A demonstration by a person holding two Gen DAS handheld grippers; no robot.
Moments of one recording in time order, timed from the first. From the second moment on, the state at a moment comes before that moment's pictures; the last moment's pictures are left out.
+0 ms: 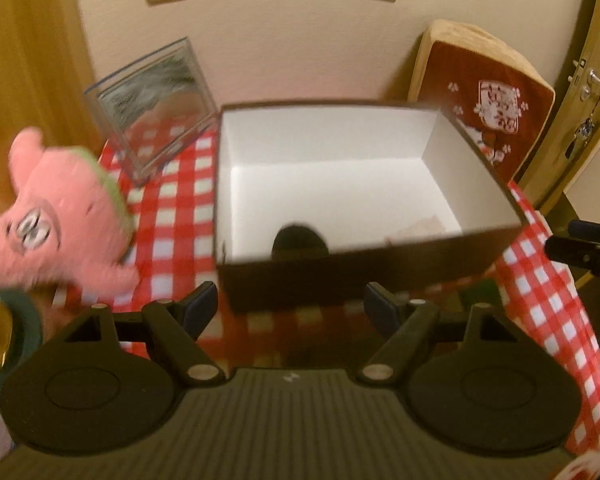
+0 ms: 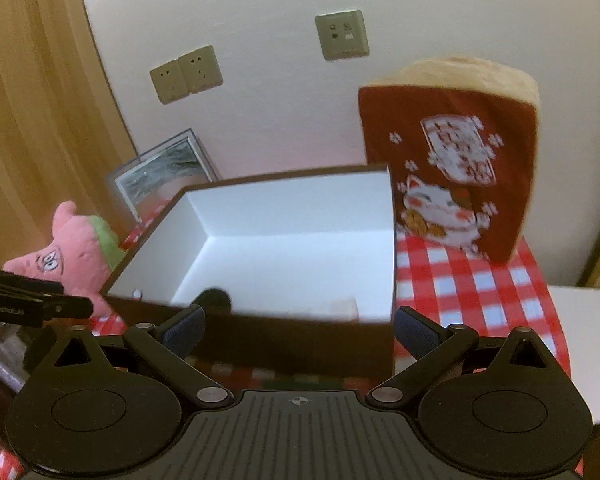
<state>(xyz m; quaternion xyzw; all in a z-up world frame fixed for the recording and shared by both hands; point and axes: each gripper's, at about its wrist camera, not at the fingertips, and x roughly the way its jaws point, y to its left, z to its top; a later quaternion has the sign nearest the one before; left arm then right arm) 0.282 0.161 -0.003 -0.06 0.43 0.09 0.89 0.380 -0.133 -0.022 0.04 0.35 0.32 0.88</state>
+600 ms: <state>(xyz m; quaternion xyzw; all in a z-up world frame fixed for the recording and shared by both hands) 0.194 0.135 -0.055 -0.11 0.49 0.12 0.86 0.304 -0.147 -0.117 -0.02 0.45 0.40 0.80</state>
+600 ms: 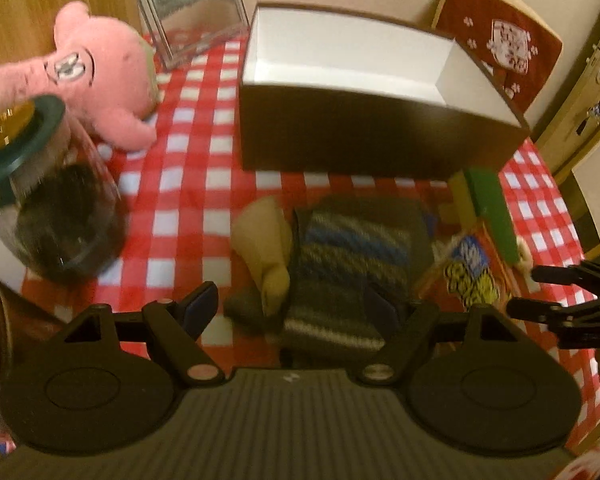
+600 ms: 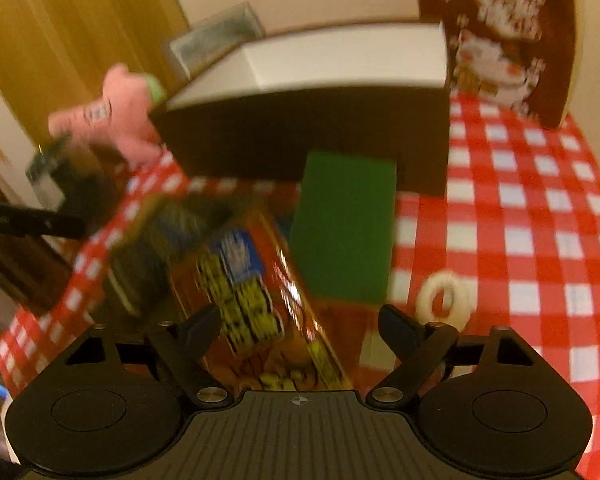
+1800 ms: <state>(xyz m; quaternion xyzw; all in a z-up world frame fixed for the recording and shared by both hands) 0.161 0.102 -0.084 -0.09 0.50 0.10 0.85 0.237 -0.093 -0.110 -0.09 0.43 0.44 0.78</state>
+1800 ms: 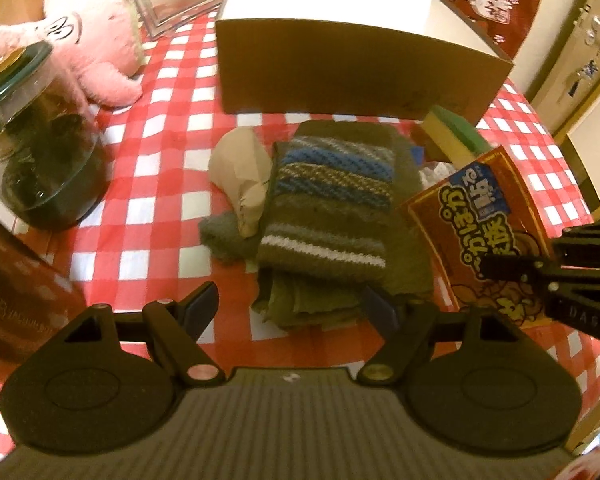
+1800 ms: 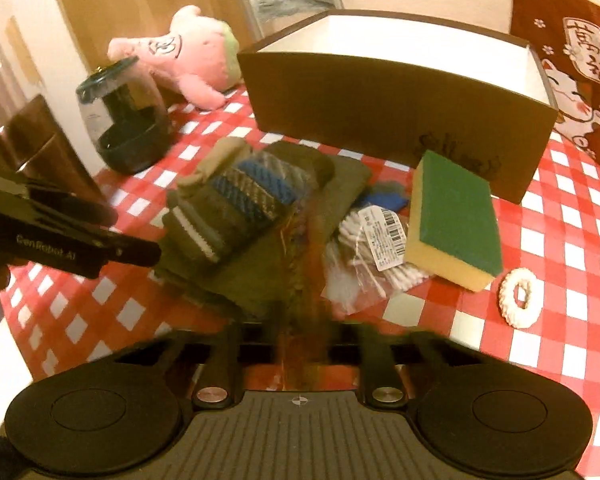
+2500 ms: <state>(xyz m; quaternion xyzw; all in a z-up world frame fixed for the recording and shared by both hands) 0.231 0.068 -0.109 0.04 0.50 0.03 0.86 0.242 -0.141 -0.079 -0.01 0.45 0.34 0.83</state>
